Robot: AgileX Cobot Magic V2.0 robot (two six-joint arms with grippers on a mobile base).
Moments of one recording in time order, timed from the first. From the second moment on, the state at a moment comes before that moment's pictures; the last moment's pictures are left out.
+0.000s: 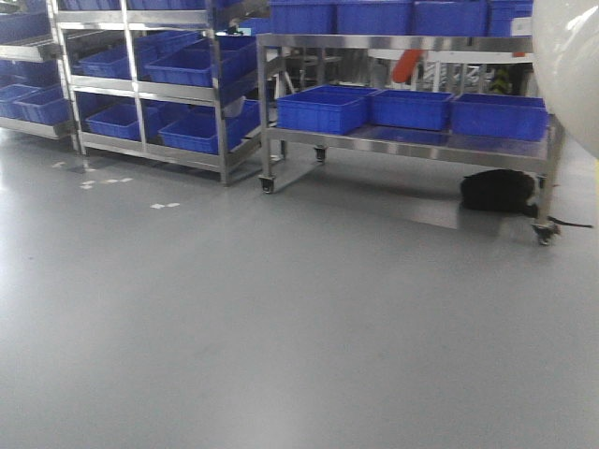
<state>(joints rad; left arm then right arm) -0.13 -0.01 0.01 -0.07 0.09 0.10 0.07 0.56 -0.71 0.20 0.78 0.11</state>
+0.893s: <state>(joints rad) -0.13 -0.01 0.01 -0.07 0.09 0.10 0.07 0.56 -0.71 0.20 0.78 0.11</state>
